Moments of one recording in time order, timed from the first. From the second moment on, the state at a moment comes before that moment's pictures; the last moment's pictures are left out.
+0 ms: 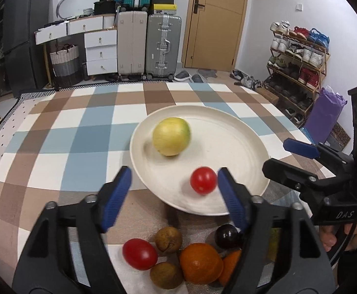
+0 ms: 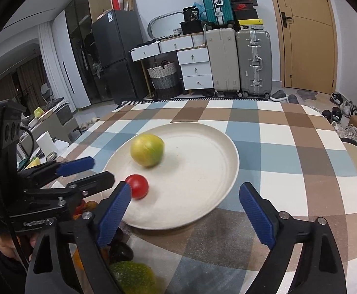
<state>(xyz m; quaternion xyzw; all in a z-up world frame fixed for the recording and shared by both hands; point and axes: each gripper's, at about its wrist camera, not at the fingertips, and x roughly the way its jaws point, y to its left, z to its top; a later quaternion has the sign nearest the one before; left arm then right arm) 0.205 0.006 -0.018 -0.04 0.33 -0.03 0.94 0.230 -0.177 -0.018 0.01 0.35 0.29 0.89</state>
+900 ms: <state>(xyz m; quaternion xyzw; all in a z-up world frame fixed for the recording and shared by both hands) 0.129 0.028 -0.006 -0.05 0.31 -0.02 0.95 0.188 -0.205 -0.005 0.03 0.33 0.31 0.89</state>
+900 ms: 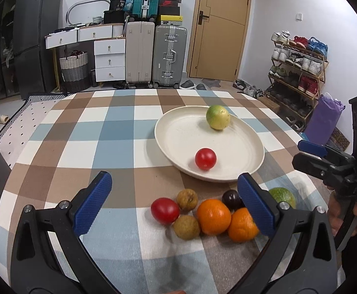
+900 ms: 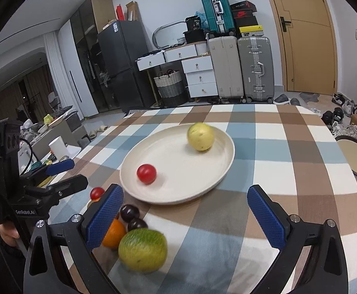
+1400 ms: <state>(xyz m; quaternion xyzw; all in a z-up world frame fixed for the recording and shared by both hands) 0.119 0.026 -0.011 -0.05 0.34 -0.04 0.94 0.175 -0.196 -0.022 0.01 0.39 0.36 0.85</state>
